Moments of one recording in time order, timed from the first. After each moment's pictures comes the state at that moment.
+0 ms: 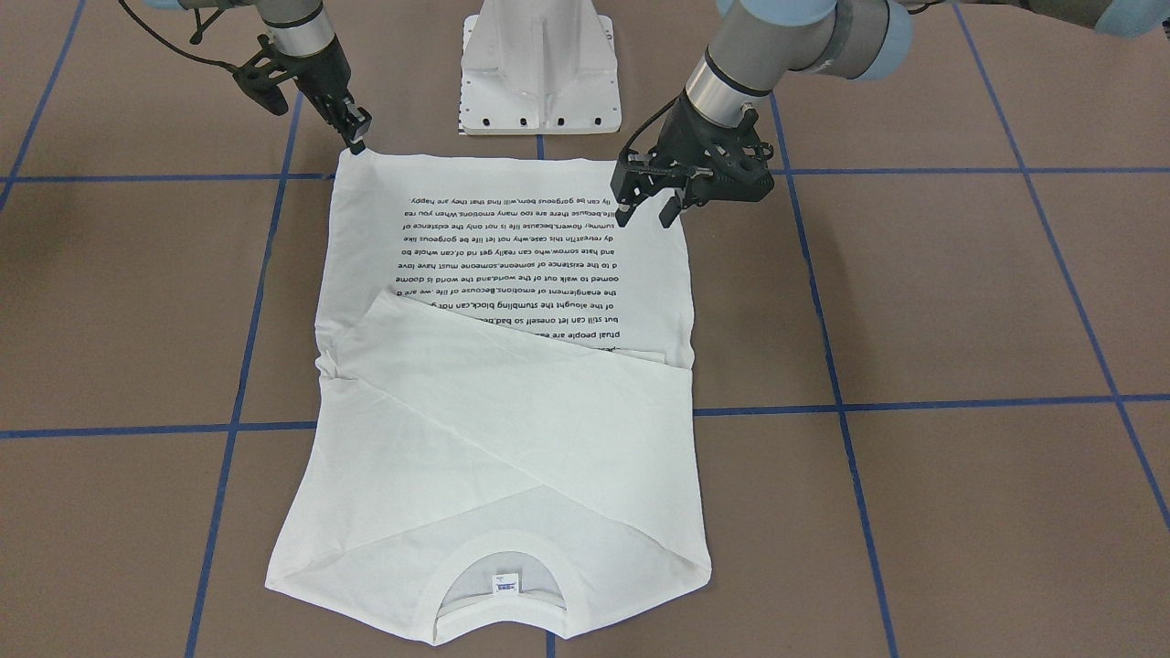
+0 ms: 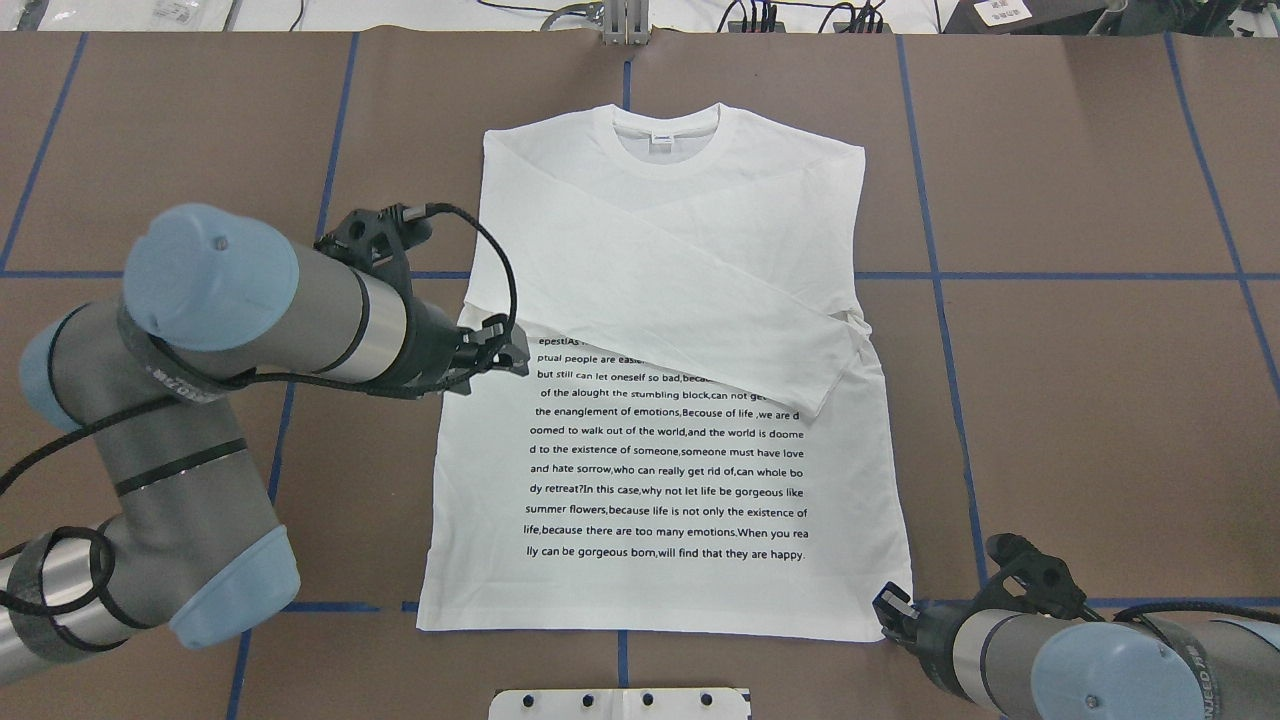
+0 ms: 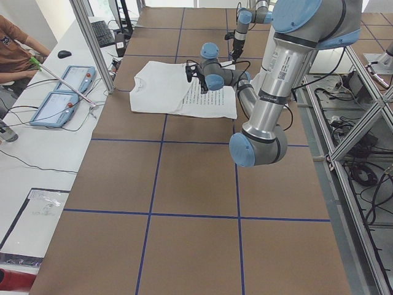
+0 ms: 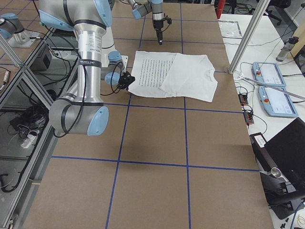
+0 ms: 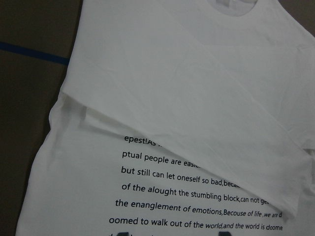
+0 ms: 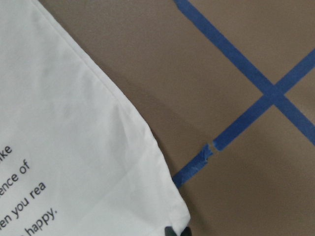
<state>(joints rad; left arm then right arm) -0.51 -1.95 -1.96 -1.87 -1.91 -1.56 0.05 -1.69 2.19 -1.20 1.49 2.30</state>
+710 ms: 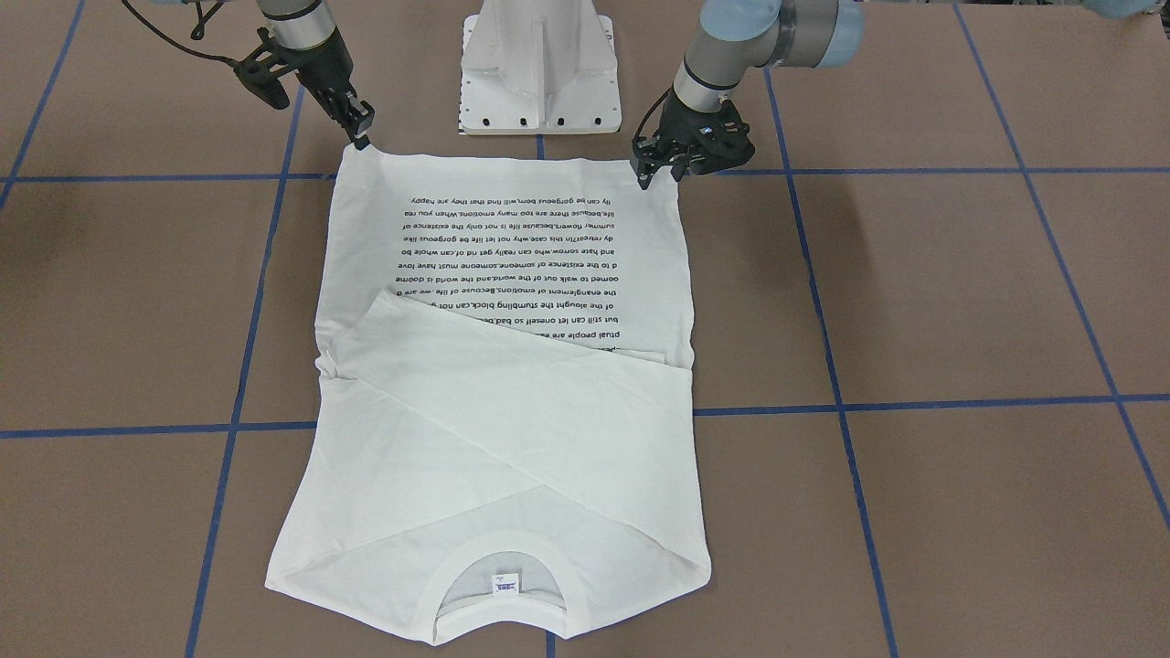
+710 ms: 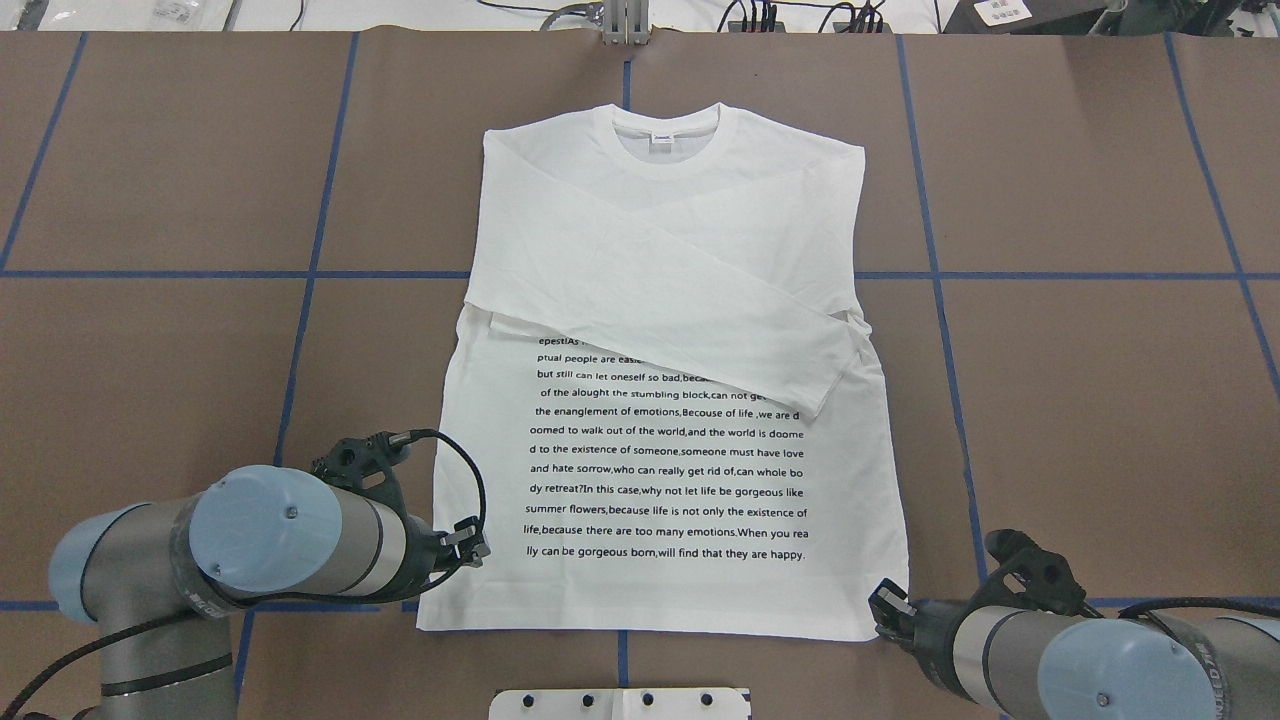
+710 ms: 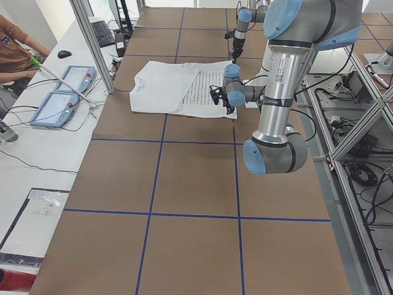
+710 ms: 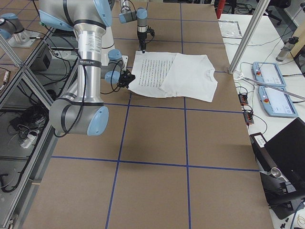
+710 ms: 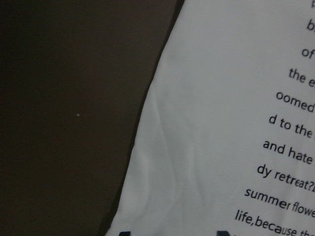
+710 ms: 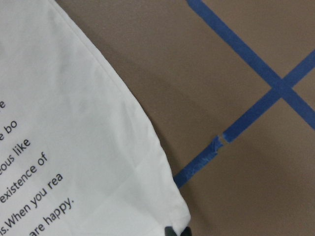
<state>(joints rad) -0.26 -1.82 -1.97 -1.85 -1.78 -1.79 0.06 -1.68 2.20 -1.20 1.49 2.30</state>
